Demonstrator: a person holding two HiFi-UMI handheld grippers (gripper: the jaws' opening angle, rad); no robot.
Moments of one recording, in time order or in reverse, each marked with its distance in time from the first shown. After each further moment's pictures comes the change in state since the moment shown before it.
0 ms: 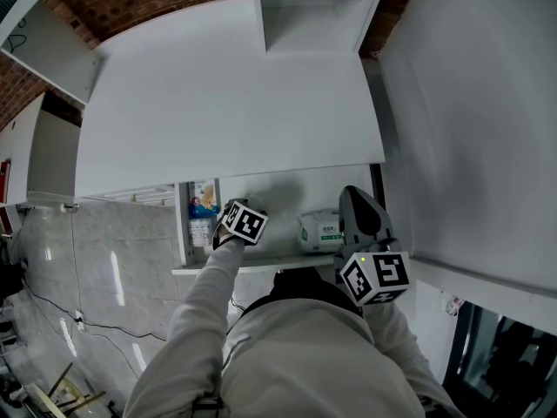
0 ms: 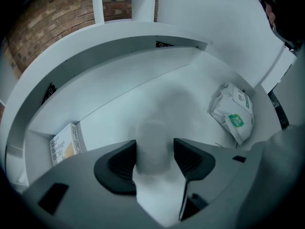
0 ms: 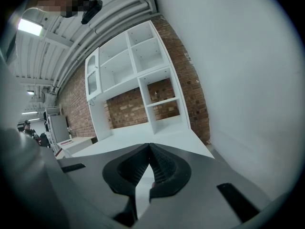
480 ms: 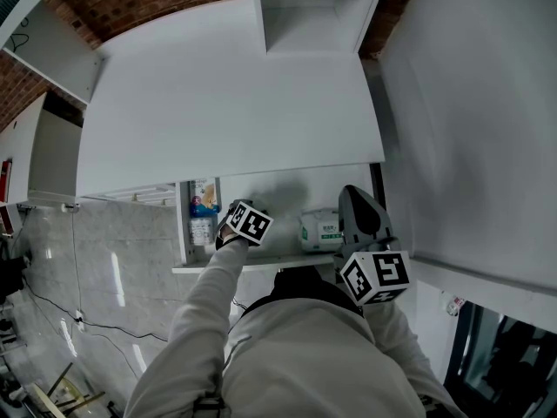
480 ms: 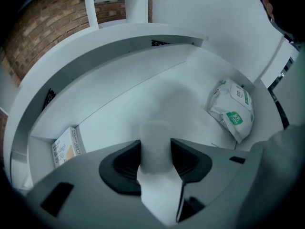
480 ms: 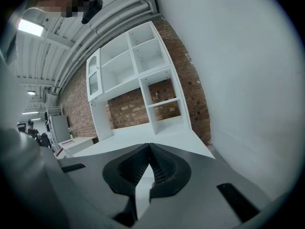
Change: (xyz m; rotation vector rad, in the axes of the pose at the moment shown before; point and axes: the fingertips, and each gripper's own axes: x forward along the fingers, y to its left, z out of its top) left arm 0.001 -0.008 0.000 0.047 0.021 0.023; right arm -0.003 0.003 0.001 -0.001 -0.005 0.011
